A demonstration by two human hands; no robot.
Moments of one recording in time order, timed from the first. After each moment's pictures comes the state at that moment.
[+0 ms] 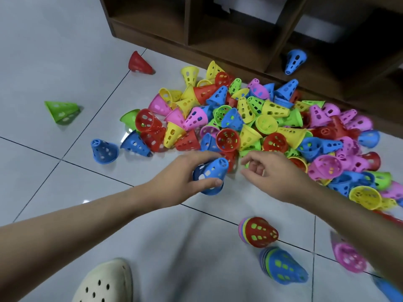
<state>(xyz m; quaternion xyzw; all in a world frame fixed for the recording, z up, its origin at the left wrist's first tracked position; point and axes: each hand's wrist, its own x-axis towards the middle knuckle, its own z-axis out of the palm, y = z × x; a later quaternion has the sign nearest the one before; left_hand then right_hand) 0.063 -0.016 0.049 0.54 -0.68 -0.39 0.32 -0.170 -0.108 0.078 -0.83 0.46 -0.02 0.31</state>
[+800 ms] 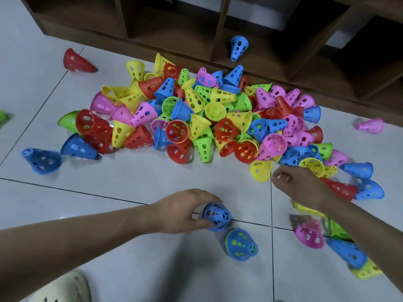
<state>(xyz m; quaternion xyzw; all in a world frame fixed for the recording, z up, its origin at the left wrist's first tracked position) -0.054 -0.009 -0.017 0.41 -0.79 -0.43 0.14 -0.376 -0.097 0.048 -0.71 0.63 -0.01 0.31</state>
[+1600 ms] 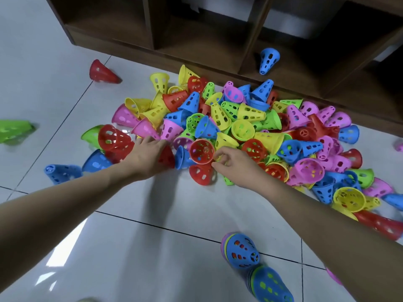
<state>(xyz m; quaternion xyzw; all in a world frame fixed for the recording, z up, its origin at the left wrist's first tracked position) 0.116 -0.137 -0.064 0.66 -0.74 -0.15 0.05 -0.165 -0.182 -0.006 -0.74 0.53 -0.06 0.41</state>
